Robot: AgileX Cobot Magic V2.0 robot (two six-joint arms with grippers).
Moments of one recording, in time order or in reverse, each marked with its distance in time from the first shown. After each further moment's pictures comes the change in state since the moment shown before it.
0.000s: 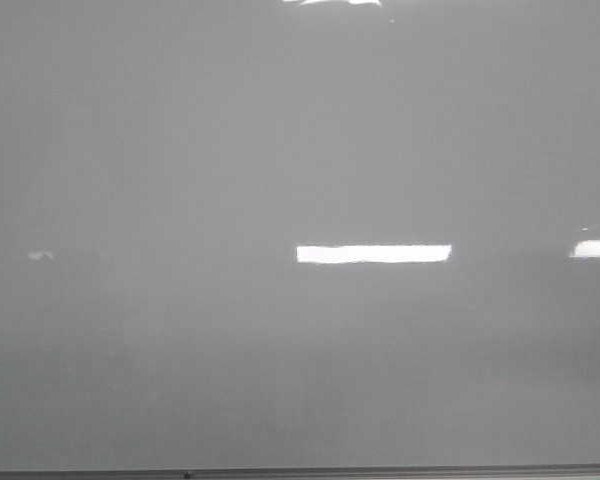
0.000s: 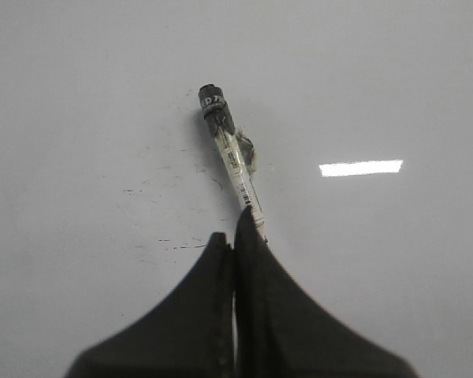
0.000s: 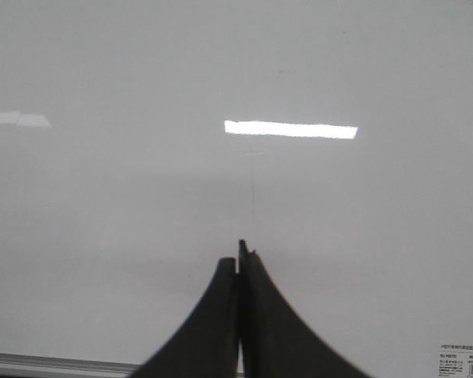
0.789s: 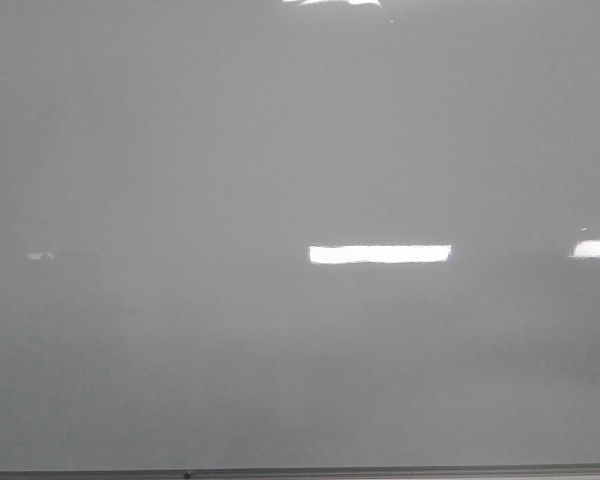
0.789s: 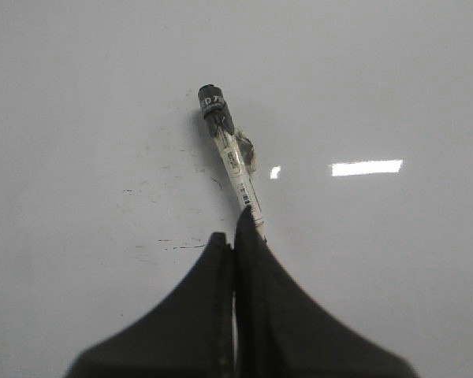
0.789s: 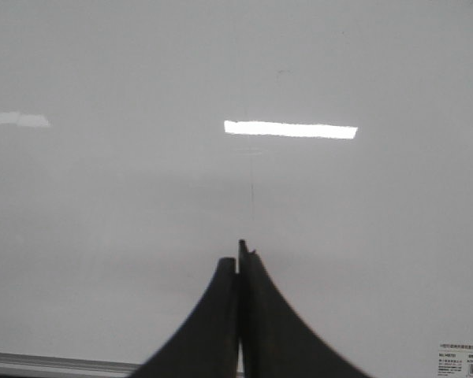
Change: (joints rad) left arm 0.002 0.000 0.000 0.000 0.000 0.000; right arm 0.000 0.000 0.000 0.000 0.000 0.000
